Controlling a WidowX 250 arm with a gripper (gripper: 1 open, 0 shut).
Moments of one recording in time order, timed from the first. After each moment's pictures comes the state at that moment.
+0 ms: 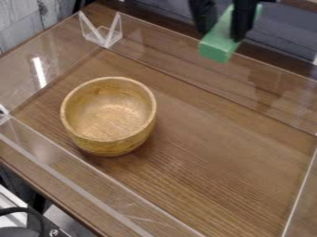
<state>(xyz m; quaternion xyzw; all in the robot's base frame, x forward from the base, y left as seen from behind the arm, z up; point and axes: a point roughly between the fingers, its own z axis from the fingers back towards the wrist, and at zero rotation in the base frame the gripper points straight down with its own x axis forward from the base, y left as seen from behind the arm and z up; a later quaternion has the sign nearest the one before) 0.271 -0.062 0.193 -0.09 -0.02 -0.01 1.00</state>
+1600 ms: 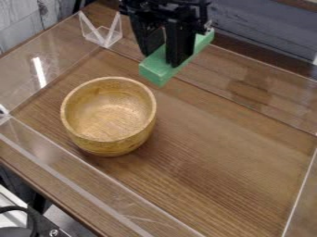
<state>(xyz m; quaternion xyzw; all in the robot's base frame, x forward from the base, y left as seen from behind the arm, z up) 0.235 -0.009 0.174 -0.07 -0.03 -0.05 1.00</state>
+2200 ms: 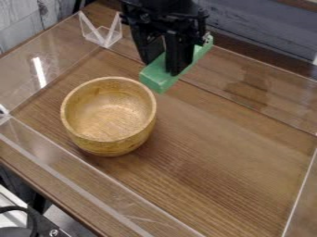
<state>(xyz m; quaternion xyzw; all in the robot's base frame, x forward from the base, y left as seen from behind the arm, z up) 0.236 -0.009 0.163 -0.07 -0.03 -0.05 1.00</state>
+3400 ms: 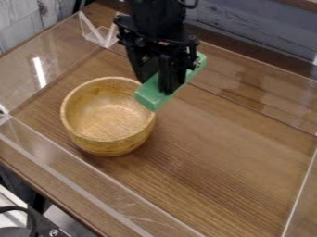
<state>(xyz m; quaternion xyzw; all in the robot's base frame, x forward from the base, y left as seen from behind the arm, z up) 0.230 0.001 0.141 -0.06 -0.03 -0.05 1.00</state>
